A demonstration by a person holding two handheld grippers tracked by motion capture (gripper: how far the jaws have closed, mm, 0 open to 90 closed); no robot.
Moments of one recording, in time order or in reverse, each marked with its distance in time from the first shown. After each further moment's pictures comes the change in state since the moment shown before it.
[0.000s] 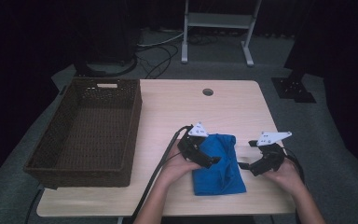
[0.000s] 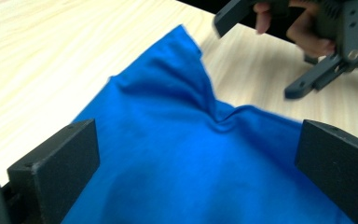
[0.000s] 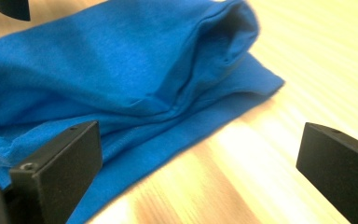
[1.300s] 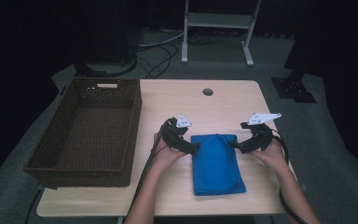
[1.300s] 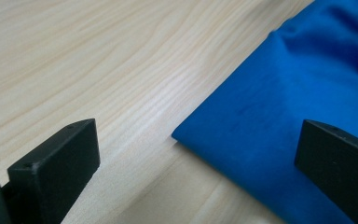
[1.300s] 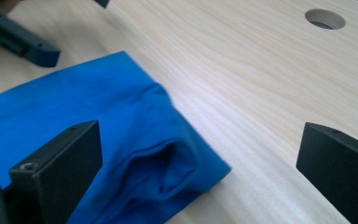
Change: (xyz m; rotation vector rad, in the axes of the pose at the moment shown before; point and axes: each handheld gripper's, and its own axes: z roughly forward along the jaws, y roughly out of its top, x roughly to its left) left arm 0.051 -0.017 -0.008 0.086 0.297 -0.030; right arm -0.036 0.041 0.035 -0.075 -0.045 0.044
